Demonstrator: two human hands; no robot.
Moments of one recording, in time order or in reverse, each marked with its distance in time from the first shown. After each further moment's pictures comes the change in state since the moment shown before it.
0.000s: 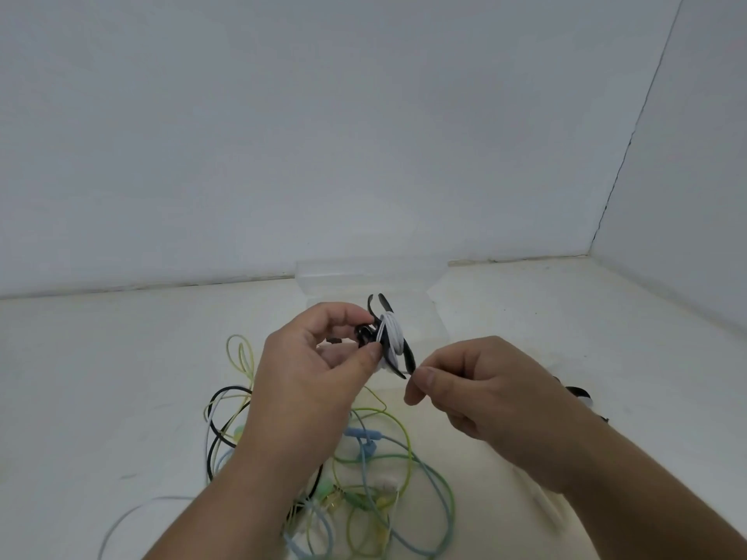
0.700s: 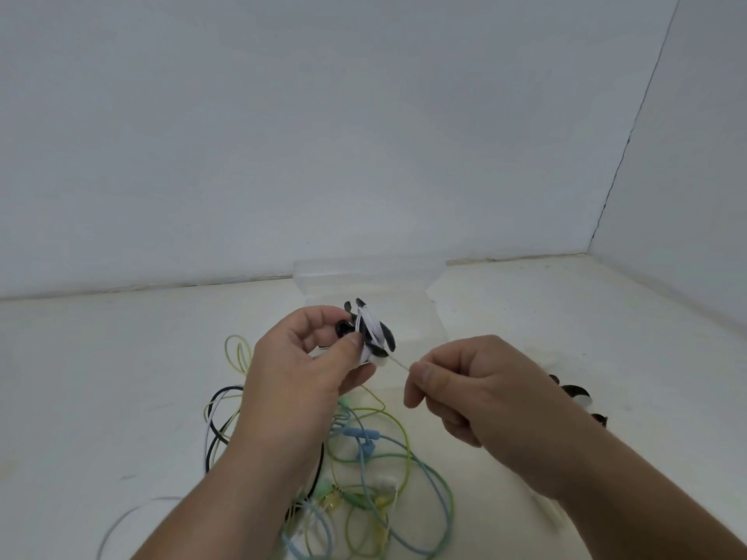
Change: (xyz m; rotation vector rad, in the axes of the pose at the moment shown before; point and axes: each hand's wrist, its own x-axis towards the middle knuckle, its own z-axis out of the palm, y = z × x) left_hand 0.006 -0.009 0.000 -0.233 0.081 -0.110; right_hand -0.004 -0.006 0.006 0.137 0.008 0.022
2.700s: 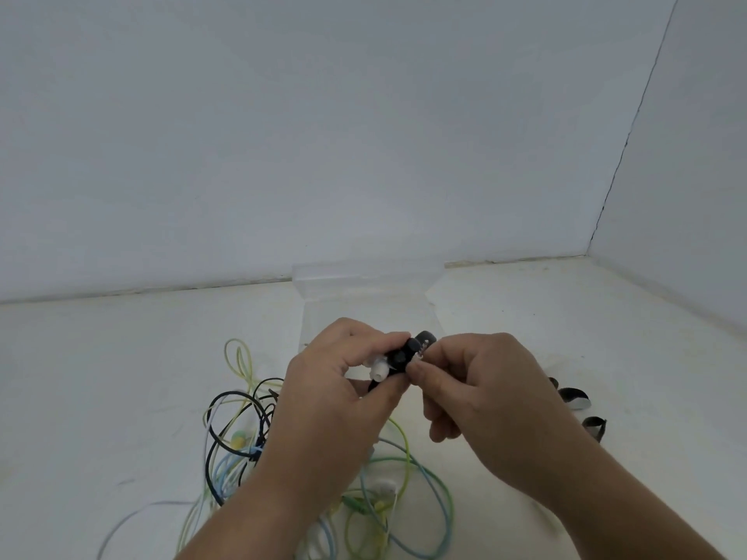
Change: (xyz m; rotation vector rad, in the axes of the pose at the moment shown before) left_hand -0.015 0.002 0.008 0.453 -0.231 0.418; right_hand 0.001 -0.001 0.005 -0.252 0.232 -0.120
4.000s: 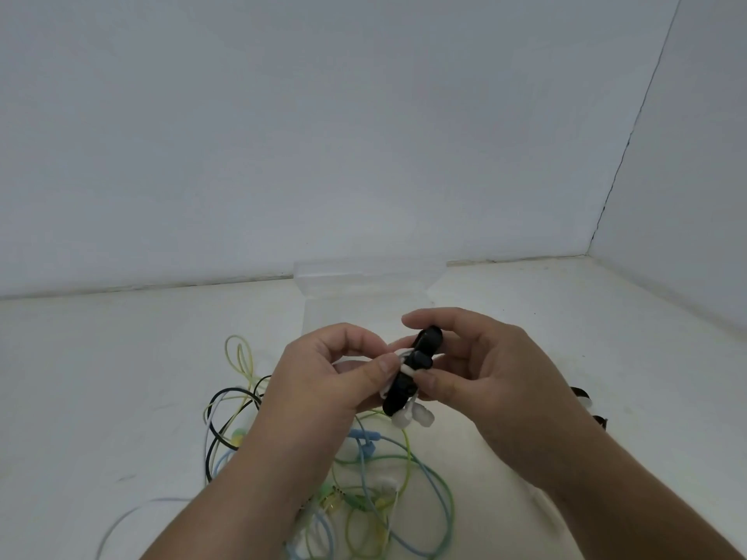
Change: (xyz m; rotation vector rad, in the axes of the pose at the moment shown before) left_hand 0.007 -0.006 -0.005 -0.470 -0.022 -0.415; right_hand 0.007 0.016 -0.001 0.391 -0.073 -0.068
